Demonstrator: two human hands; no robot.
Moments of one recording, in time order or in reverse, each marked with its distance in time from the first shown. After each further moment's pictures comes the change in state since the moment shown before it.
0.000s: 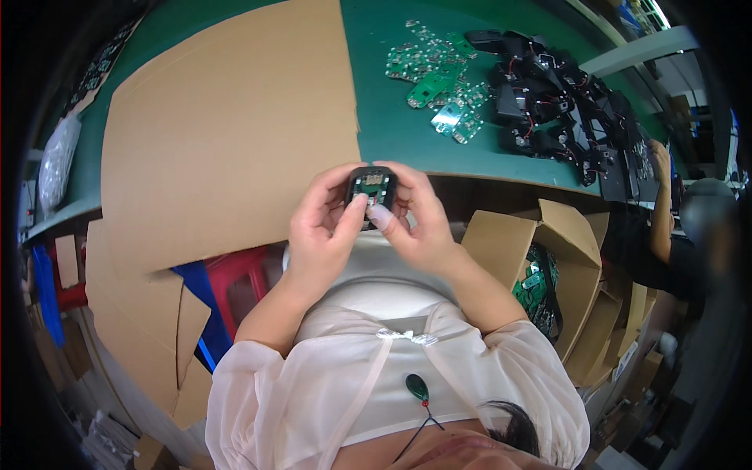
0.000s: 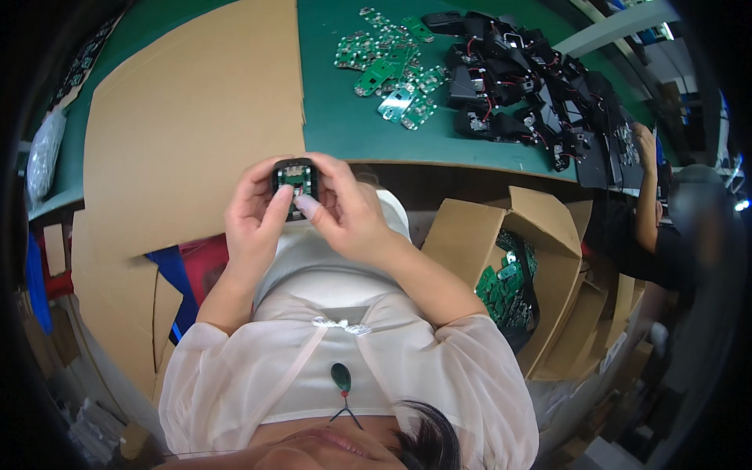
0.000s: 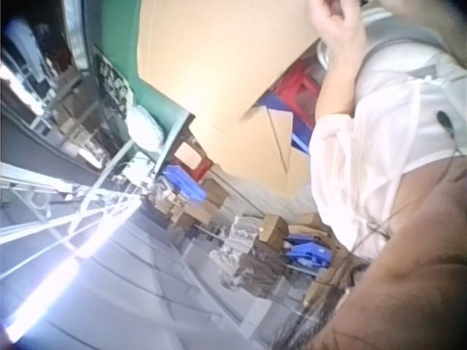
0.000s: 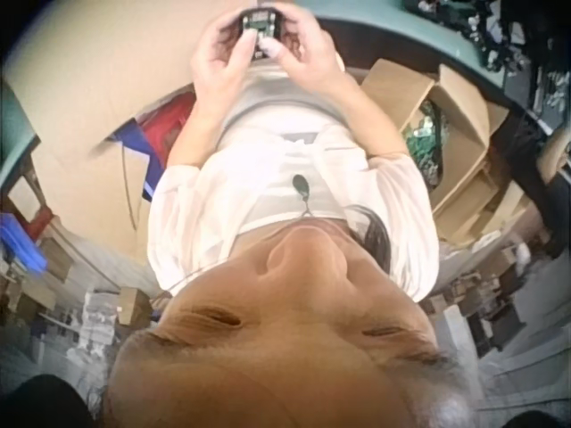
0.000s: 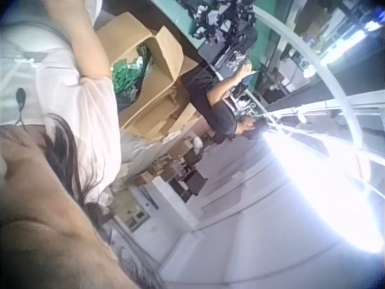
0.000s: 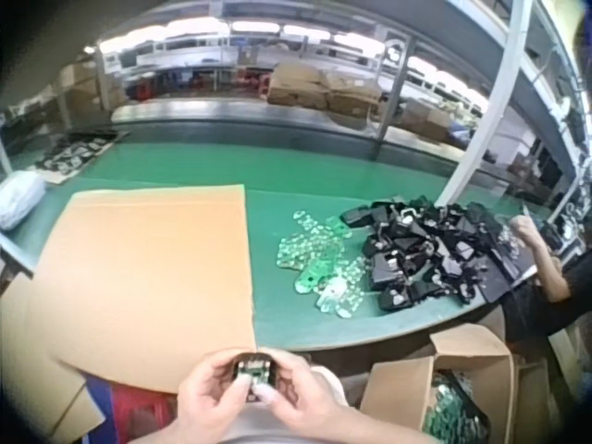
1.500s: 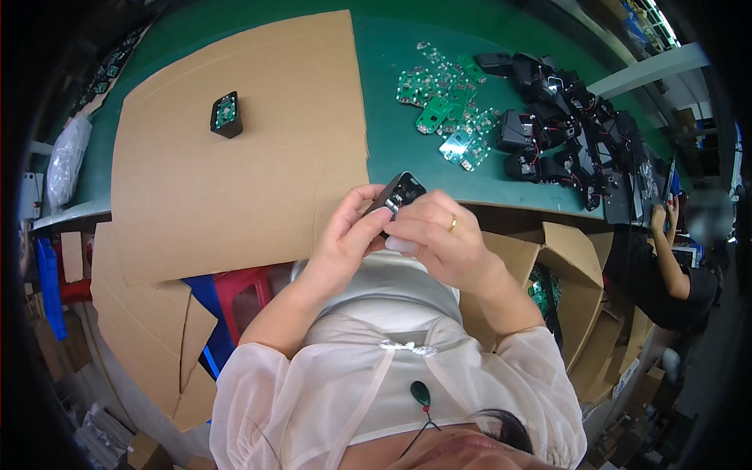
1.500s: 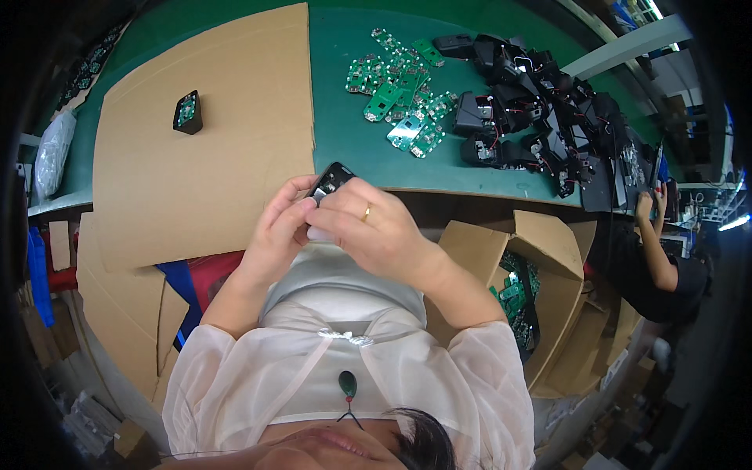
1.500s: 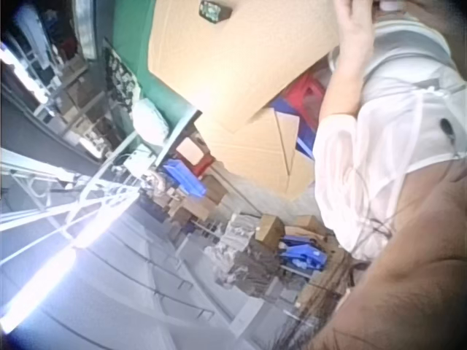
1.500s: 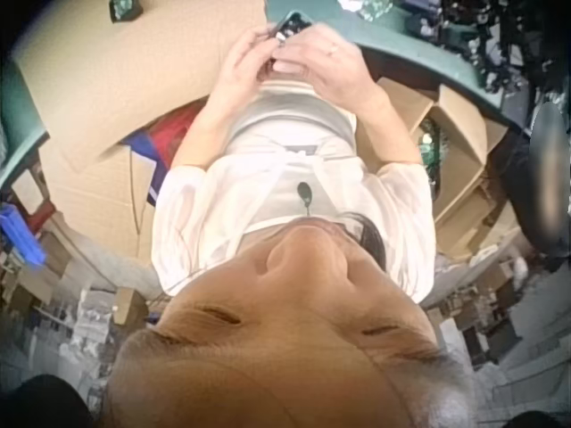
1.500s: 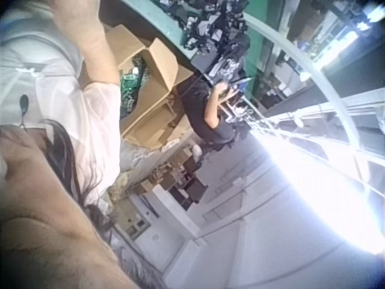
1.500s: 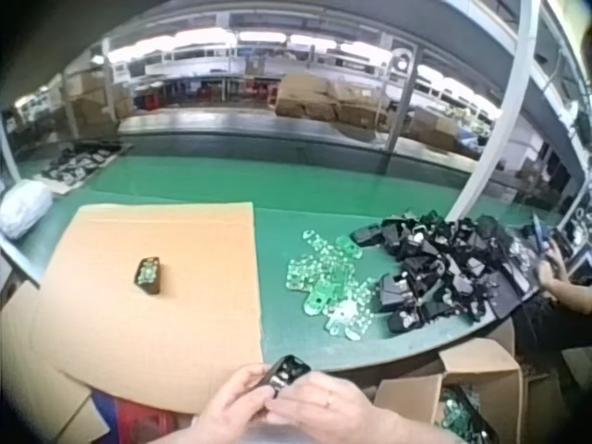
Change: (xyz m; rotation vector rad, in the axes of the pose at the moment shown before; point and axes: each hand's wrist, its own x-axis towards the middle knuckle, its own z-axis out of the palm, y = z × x) left_hand 0.047 -0.017 0.062 -0.414 -0.103 -0.500; right_hand 0.028 -0.018 -0.103 -0.539 -0.123 -0.526
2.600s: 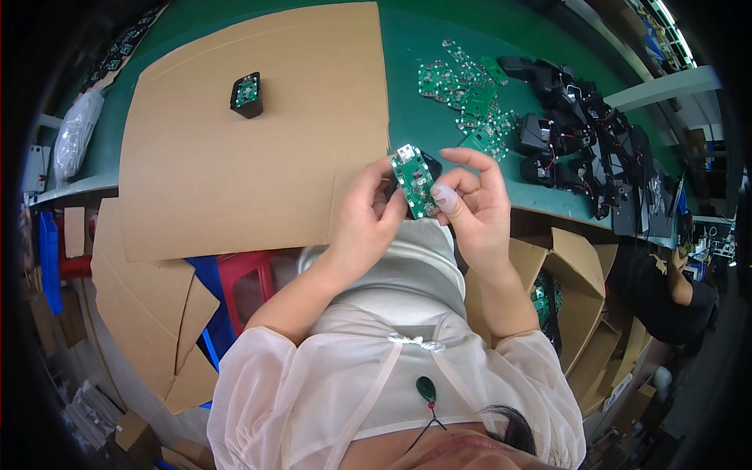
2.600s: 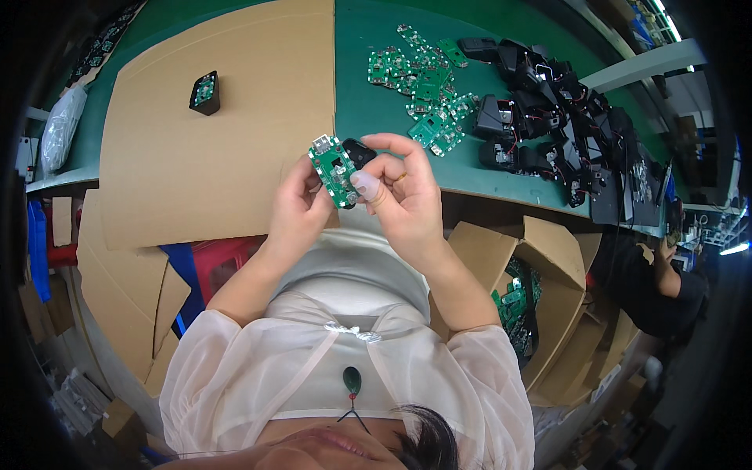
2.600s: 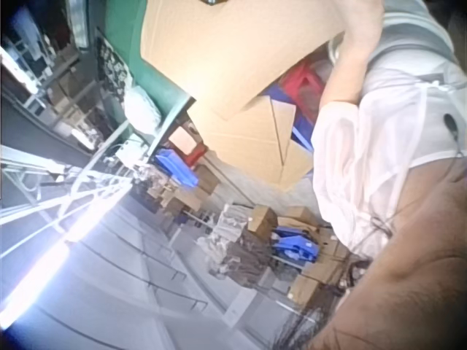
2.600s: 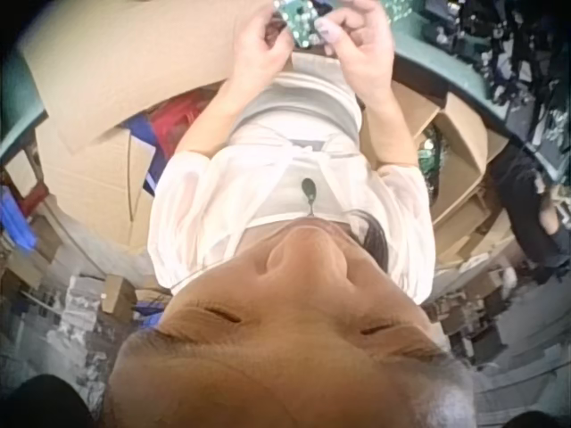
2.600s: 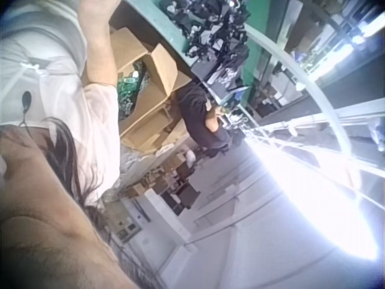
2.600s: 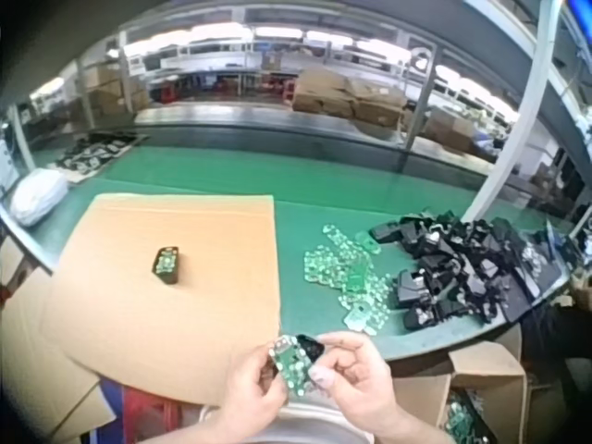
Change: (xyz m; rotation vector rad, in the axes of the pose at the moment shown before) left_hand 0.054 -0.049 0.042 0.424 0.159 0.465; right_hand -0.021 0.021 -0.048 0.781 0.254 0.731
